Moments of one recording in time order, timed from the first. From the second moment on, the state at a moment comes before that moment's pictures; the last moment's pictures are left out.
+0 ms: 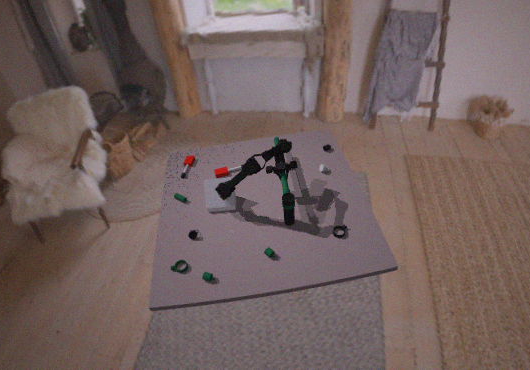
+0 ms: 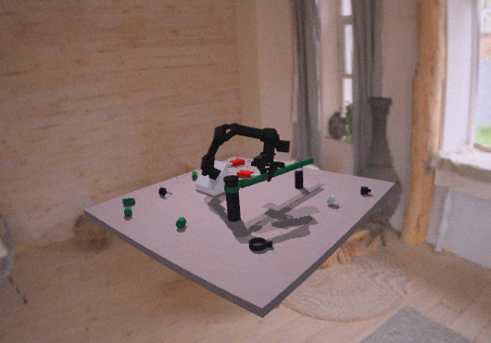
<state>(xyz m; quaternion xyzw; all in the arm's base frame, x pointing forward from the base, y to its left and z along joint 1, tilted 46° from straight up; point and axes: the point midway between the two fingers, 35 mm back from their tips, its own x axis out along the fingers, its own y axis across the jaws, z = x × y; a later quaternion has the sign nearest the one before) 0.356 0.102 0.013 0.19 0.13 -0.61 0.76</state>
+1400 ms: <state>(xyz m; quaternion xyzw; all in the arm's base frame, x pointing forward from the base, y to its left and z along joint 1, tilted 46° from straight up) 0.356 0.102 0.012 0.19 0.14 -0.61 0.75</state>
